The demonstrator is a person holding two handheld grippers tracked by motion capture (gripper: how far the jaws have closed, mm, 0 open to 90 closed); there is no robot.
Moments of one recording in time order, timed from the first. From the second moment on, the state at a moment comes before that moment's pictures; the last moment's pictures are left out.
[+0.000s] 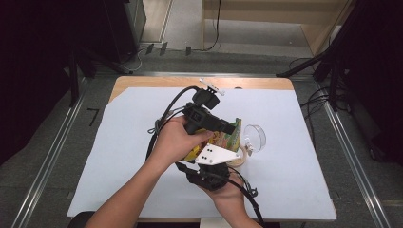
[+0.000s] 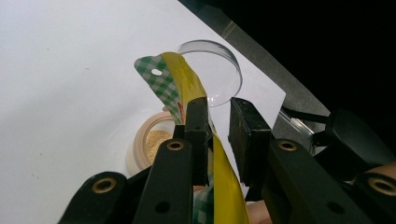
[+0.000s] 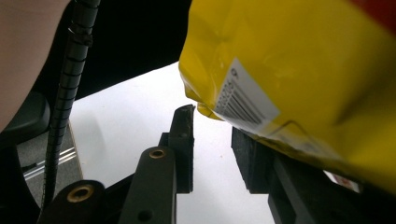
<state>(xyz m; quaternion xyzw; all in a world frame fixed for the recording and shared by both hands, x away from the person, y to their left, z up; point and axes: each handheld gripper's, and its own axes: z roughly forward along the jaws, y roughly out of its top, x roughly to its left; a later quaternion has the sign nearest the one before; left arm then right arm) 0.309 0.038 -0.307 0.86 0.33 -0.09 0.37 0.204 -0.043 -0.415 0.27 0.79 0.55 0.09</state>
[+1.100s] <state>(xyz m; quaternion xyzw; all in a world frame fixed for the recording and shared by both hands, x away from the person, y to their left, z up) 0.306 0.053 -0.318 0.88 0.31 -0.10 0.35 0.202 -0.036 -0.428 0.24 0.80 0.54 0.06</state>
